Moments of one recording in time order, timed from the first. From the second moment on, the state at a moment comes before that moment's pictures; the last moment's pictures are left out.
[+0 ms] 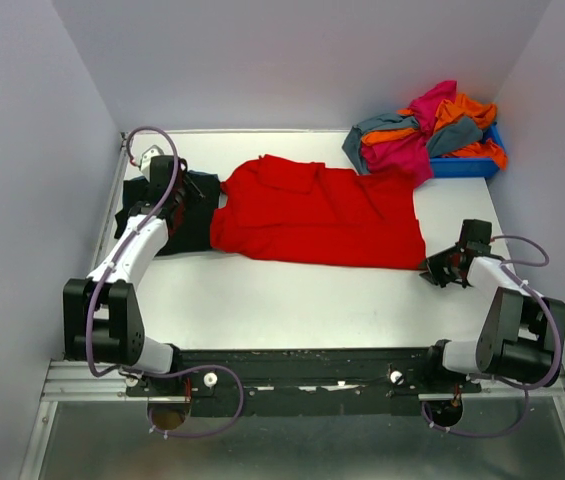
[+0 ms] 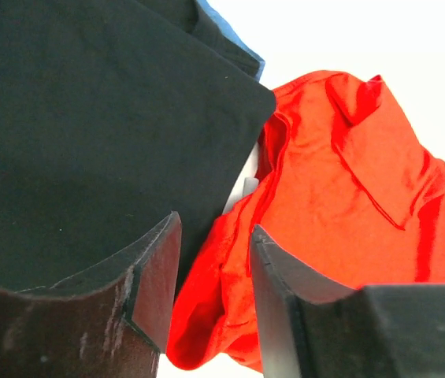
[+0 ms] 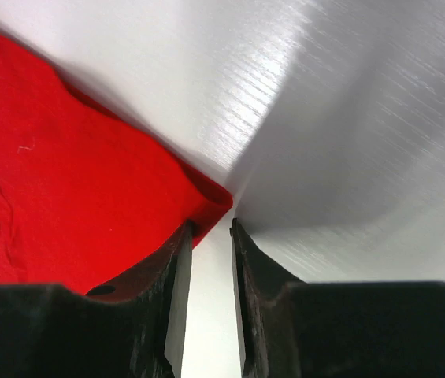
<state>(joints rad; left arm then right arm) -0.10 1.42 1.03 -0.23 -0.16 -0.68 -0.27 1.32 0.57 -0.34 -0.12 0.90</state>
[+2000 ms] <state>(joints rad) 0.07 1.72 1.12 -0.17 0.05 -0.62 -0.32 1.21 0.55 -0.31 0.01 0.95</state>
